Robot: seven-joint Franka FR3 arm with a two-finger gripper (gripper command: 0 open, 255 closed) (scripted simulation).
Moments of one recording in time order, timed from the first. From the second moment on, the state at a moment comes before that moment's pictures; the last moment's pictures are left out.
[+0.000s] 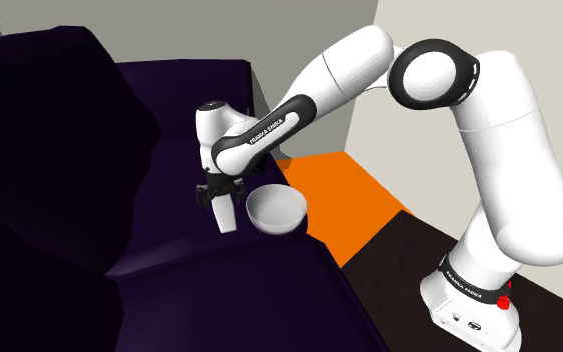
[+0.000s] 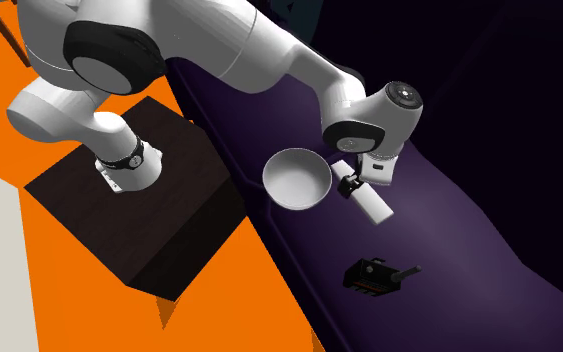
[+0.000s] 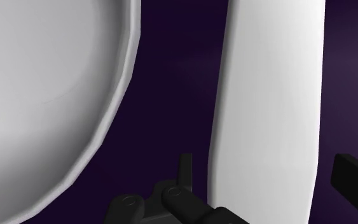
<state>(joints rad) 0.23 0.66 0.28 -1.65 -0.24 2.29 1.02</state>
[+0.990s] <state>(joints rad) 0.23 0.66 0.28 -1.65 -0.24 2.28 1.02</state>
